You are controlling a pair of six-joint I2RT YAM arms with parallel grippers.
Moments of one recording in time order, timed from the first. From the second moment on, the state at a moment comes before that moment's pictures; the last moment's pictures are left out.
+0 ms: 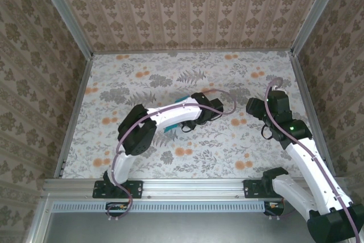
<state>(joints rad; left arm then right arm) -1.06 2.11 1.71 -1.32 -0.63 -0.56 0.19 0.84 0.81 -0.67 0.21 0.49</state>
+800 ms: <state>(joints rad) -0.92 2.12 1.68 -0.97 0.03 -0.46 0.19 1.06 0.79 -0.61 -0.03 0.50</state>
